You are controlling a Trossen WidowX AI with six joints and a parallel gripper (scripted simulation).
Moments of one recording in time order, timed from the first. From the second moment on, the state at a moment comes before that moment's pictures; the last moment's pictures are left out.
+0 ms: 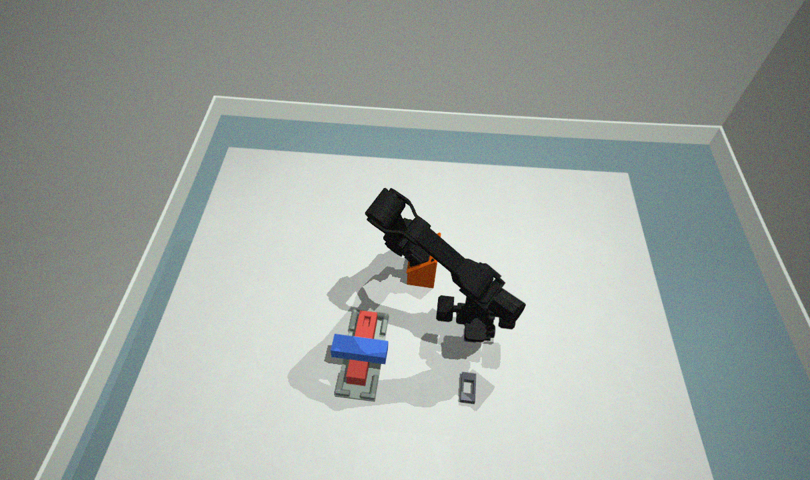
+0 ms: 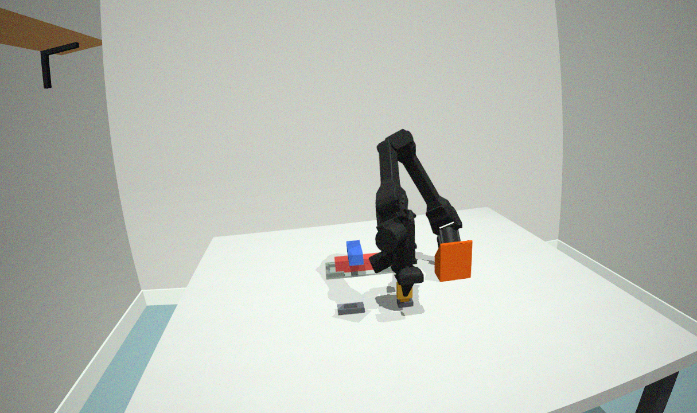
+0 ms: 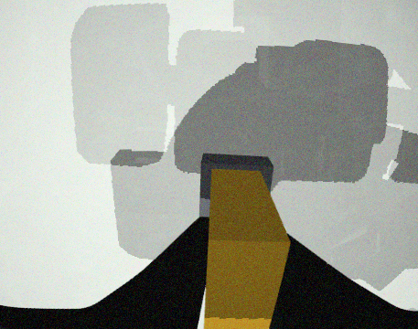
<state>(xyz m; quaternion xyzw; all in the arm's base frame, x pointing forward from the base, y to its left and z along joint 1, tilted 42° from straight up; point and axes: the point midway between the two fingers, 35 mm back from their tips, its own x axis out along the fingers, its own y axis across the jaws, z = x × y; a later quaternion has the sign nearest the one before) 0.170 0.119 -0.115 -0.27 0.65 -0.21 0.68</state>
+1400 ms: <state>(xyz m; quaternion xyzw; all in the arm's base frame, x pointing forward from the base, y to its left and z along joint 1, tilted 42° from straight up) 0.160 0.194 -0.024 -0.27 0.65 -0.22 0.67</state>
